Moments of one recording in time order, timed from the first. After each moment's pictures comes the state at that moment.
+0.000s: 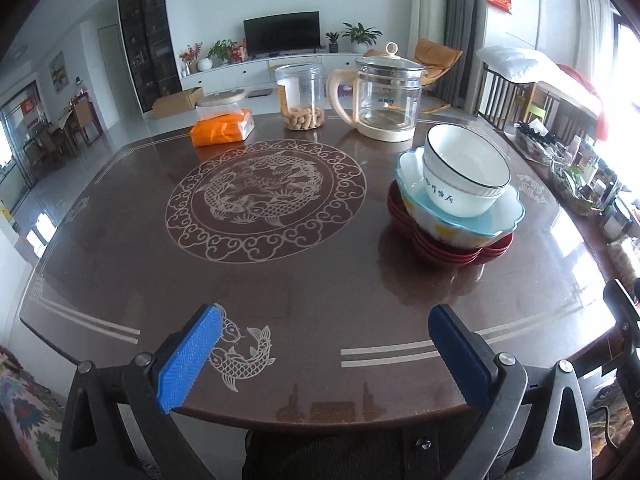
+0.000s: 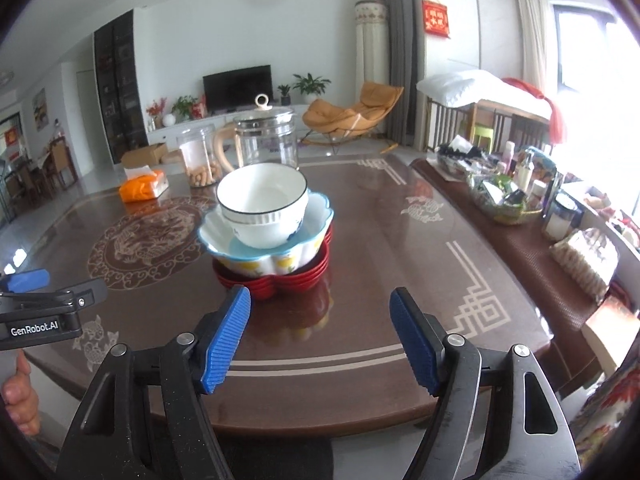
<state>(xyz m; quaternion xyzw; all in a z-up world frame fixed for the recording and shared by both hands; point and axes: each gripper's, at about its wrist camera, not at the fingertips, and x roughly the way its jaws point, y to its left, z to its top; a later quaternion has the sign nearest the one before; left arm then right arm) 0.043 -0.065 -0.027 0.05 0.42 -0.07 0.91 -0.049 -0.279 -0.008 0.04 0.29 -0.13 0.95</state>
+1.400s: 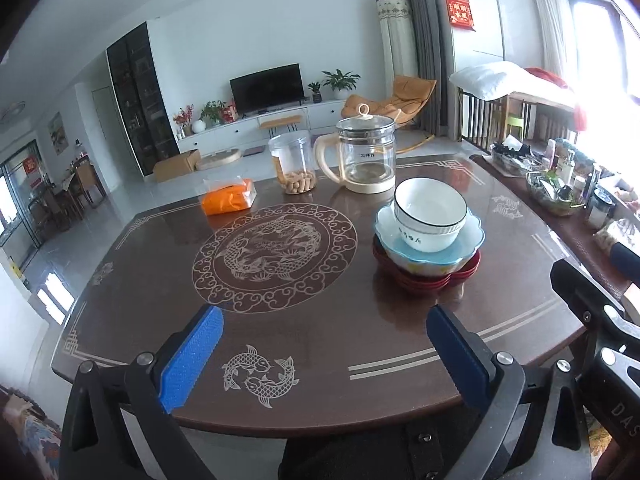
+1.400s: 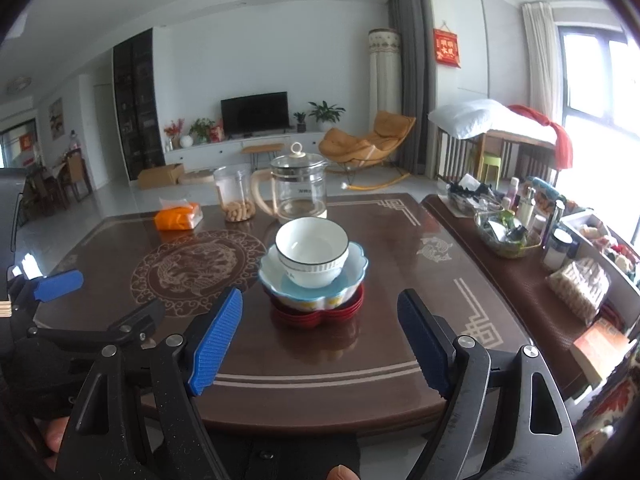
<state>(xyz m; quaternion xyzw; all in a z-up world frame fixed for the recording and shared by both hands) -0.013 -0.072 0.038 0.11 0.33 -0.09 0.93 -0.076 -0.227 0.057 0.04 0.27 -0.10 0.96</state>
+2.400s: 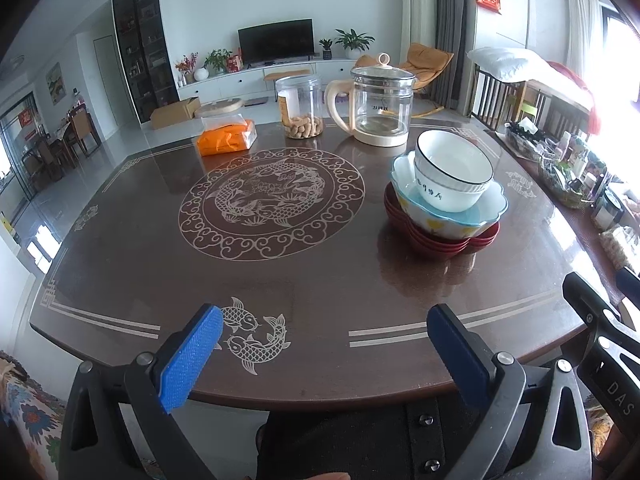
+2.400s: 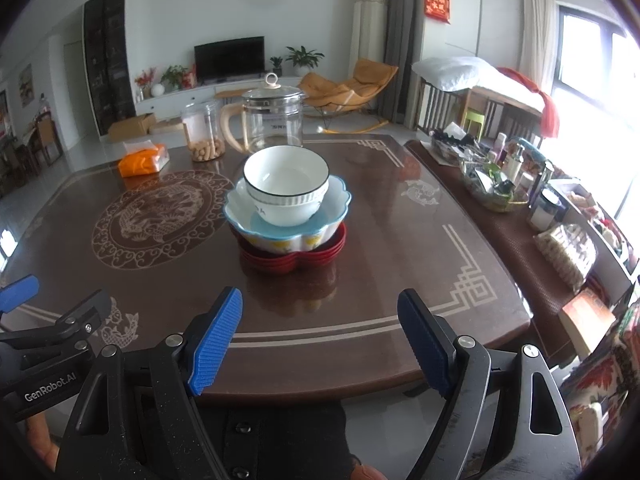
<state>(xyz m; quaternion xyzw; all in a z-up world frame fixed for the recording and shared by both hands) 0.012 -0.057 -0.007 0.07 0.40 -0.08 0.91 -0.048 -0.231 0.016 0.04 0.36 -0.15 0.92</state>
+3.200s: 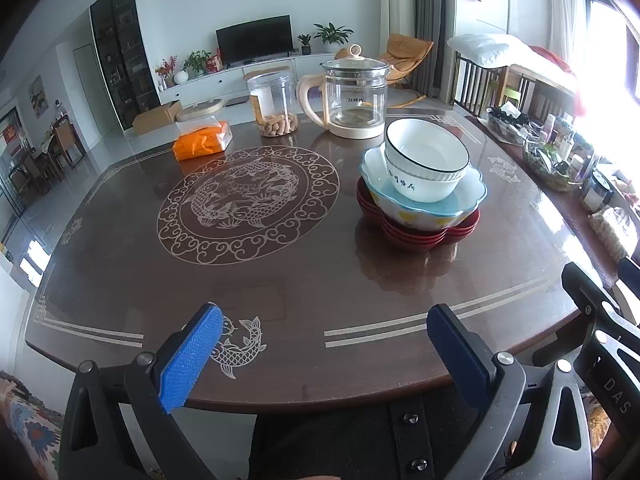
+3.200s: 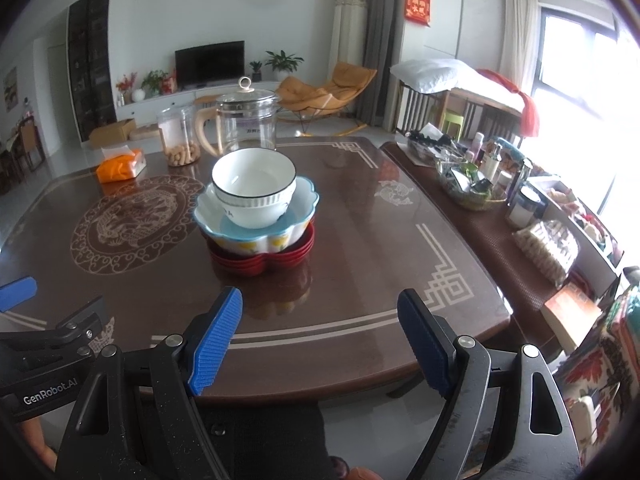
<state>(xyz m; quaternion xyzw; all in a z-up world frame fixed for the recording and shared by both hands) 0.014 -0.079 -0.010 0.09 0.41 -0.11 0.90 -0.055 -0.246 0.013 0.03 0.35 -0.18 0.92</state>
